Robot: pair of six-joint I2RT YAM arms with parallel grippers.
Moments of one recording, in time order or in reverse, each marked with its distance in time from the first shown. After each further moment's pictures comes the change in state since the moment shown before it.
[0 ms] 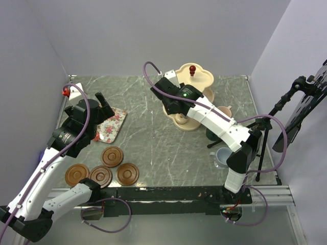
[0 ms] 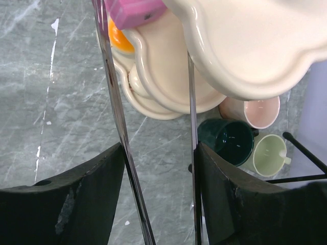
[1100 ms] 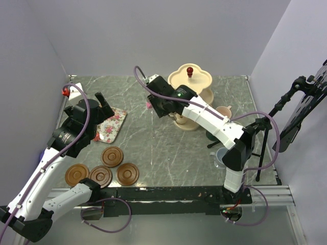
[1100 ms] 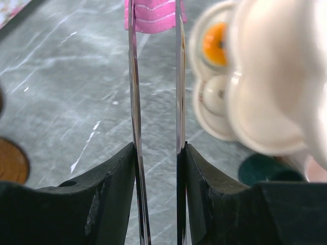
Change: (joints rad) left arm 0.000 0.000 0.002 0.000 -0.005 0.000; right arm 0.007 0.056 0.005 0.138 -0.365 -0.200
